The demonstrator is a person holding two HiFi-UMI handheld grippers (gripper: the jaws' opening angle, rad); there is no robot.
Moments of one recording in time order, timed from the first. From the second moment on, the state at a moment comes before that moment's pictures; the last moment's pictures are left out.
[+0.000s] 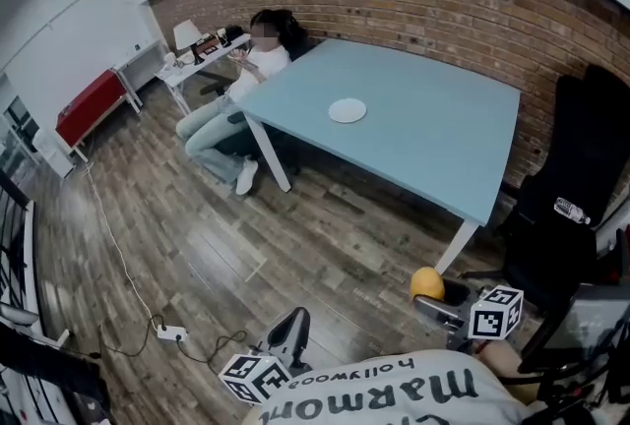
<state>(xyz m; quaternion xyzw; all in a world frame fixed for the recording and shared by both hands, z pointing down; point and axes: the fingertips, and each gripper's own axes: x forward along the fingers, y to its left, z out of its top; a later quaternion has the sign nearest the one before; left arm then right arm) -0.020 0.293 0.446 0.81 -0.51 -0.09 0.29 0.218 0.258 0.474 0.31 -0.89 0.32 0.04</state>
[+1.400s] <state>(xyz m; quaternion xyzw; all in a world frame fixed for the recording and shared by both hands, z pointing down) -0.206 0.019 0.435 0.80 -0.50 -0.08 0.31 0.071 -0.016 0.472 0.38 -0.86 0.34 0.06</state>
